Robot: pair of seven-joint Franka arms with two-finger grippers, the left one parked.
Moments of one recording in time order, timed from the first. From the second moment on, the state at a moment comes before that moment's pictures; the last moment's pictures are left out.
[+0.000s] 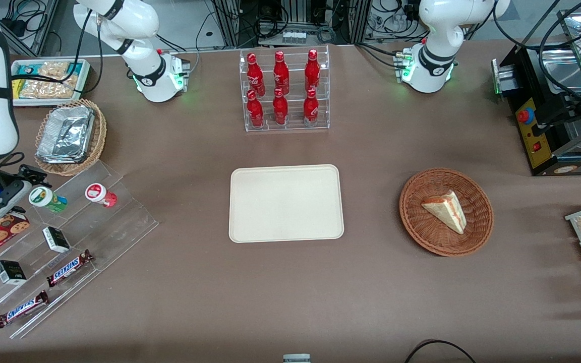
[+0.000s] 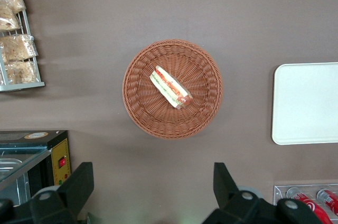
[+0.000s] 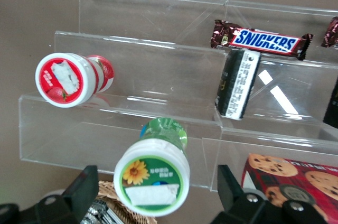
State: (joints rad) arm -0.19 0.17 -0.17 -1.96 0.01 2.05 -1.20
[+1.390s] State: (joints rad) arm 0.19 0.18 -0.14 -1.88 0.03 1.95 -0.57
